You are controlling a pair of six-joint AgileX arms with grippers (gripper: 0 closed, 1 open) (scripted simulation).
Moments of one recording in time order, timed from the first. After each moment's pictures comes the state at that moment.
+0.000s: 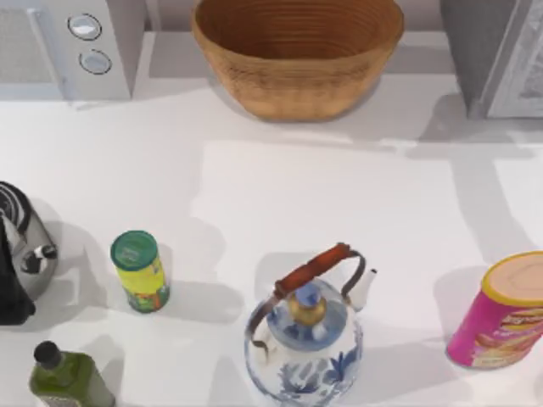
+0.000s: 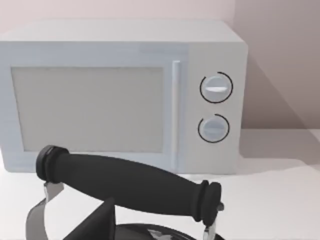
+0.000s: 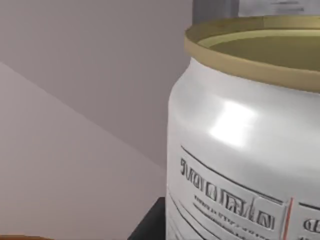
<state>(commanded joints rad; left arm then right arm) 0.00 0.00 0.00 0.00 0.00 0.00 0.31 1.11 0.90 0.25 0.32 0.01</state>
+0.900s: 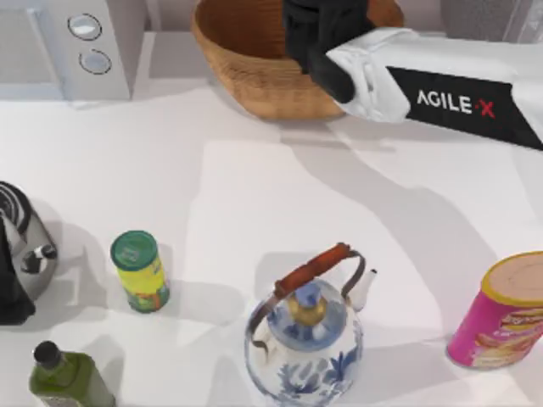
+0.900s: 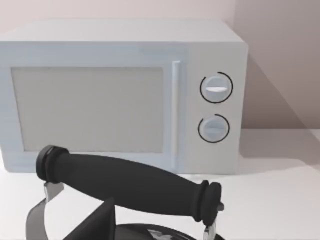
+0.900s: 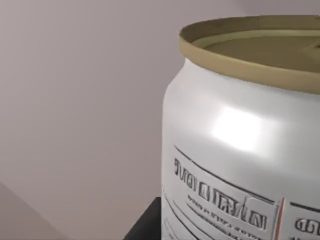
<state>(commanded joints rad) 0.00 0.00 0.00 0.00 0.00 0.00 0.60 2.29 1.80 0.49 0.63 0.02</state>
